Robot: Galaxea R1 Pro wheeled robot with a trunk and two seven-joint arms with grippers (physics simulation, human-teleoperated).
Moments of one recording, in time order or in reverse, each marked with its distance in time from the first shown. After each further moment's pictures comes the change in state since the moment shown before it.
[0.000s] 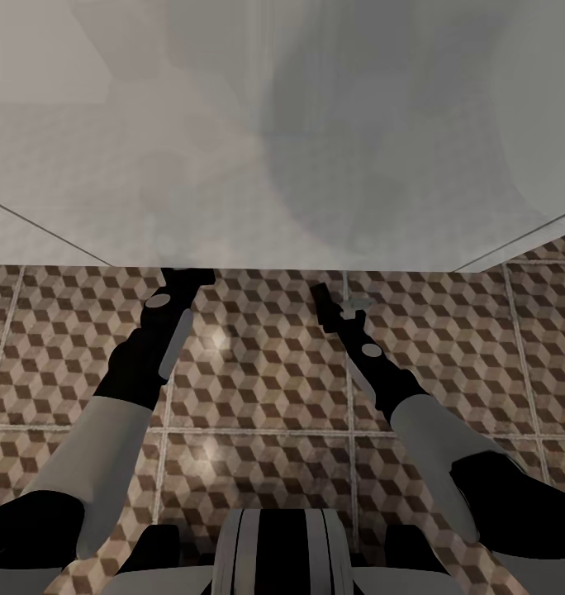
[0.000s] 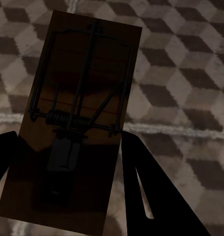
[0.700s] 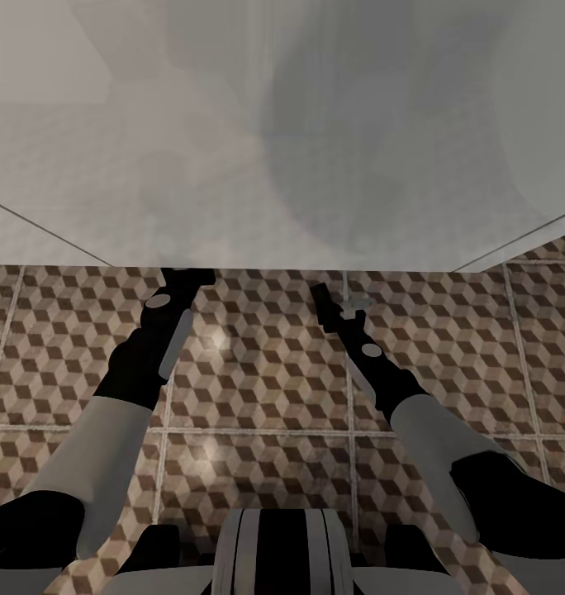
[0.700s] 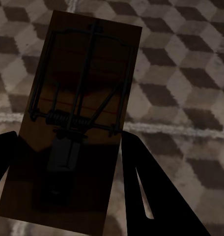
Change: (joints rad) left arm 0.001 0.000 0.000 0.001 0.000 0.000 0.000; right arm 0.000 0.000 0.000 -0.001 -0.001 0.000 0.000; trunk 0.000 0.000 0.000
